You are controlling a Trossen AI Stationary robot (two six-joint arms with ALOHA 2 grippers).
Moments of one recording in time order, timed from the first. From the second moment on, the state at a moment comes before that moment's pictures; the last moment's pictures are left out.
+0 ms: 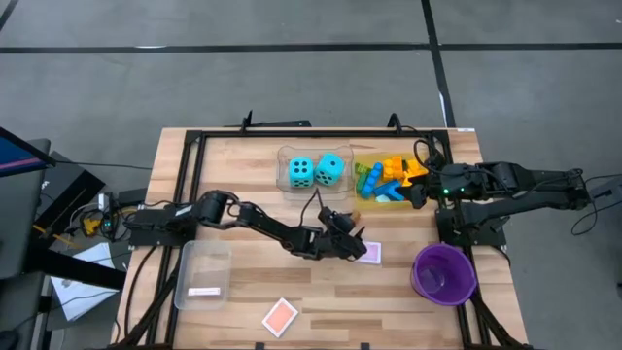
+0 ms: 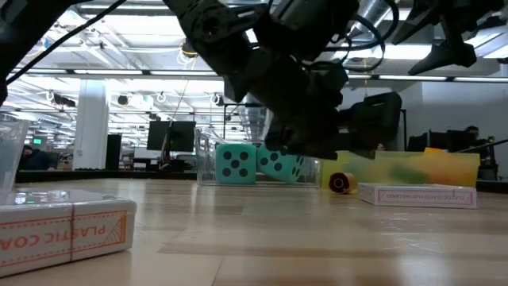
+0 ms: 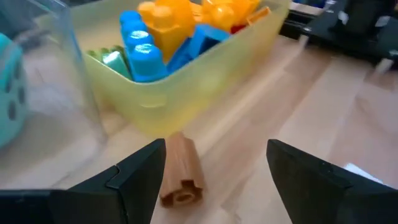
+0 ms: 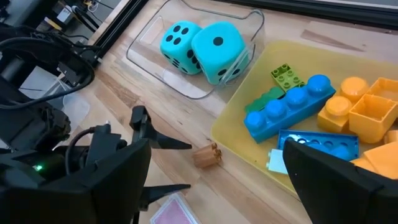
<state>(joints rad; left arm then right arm) -0.21 2.34 1.53 0.24 -0.83 -0.48 0.06 0.63 0.80 -0.87 0.40 0.91</state>
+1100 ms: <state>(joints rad) -0.16 2.37 1.55 0.10 -0.76 -0.51 0.06 0.63 0.80 -0.91 0.39 0.89</state>
